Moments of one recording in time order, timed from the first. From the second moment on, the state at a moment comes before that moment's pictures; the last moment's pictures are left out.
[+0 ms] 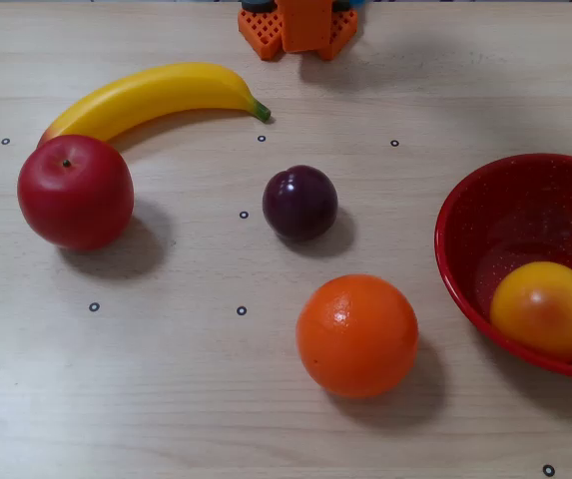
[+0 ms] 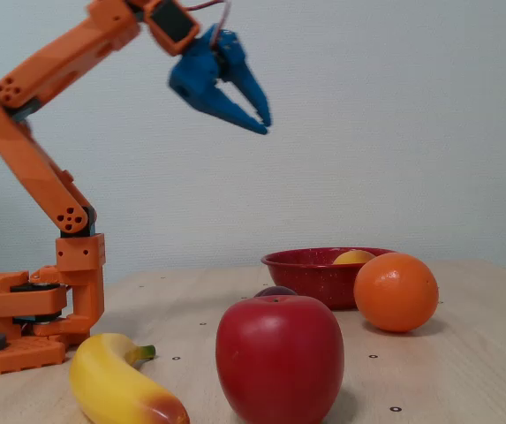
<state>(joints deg) -9.7 128.6 83.5 83.3 -7.4</state>
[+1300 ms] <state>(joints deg) -1.4 189.8 116.2 100.0 -3.1</state>
